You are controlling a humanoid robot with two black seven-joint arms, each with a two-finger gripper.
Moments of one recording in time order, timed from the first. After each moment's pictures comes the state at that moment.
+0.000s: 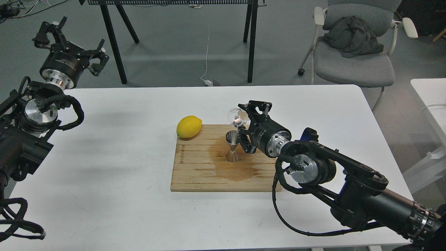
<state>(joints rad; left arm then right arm) -0.80 0.41 -0.88 -0.59 -0.26 -0.42 -0.18 0.62 -0.19 0.55 1.37 -0.13 -0.40 0.01</state>
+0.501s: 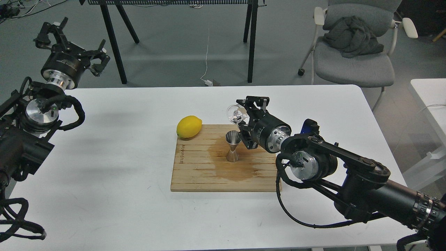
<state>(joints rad) -0.80 0.41 -0.88 -0.59 -0.26 -0.42 -0.18 0.71 -0.23 0.46 1.37 -0.18 -0.40 0.00</state>
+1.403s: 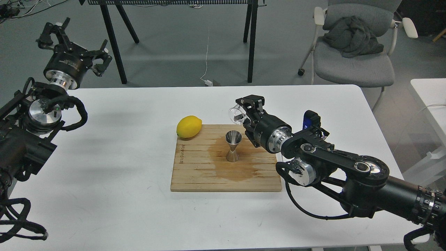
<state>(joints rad) -0.80 0.40 -0.88 -0.59 -0.26 -0.42 -0.19 0.76 -0.26 0.34 1.37 -0.39 -0.44 -0.01</state>
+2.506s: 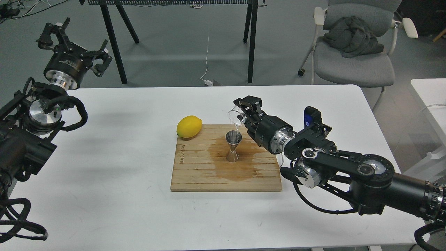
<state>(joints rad) -0.80 0.40 -0.88 -0.59 -0.26 -0.42 -0.19 0.81 -0.30 0.27 1.40 -0.46 -0.43 0.00</state>
